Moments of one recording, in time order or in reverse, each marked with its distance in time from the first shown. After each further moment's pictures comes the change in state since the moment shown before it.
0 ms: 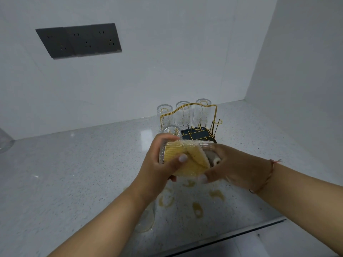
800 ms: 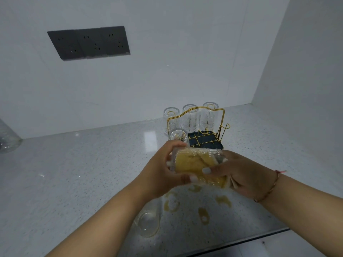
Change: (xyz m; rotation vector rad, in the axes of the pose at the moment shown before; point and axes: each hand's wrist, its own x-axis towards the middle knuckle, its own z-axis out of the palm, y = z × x) left_hand 0.010 -0.002 -0.024 0.437 -0.128 0.000; right_hand 0.012 0.014 0.000 0.237 0.160 0.173
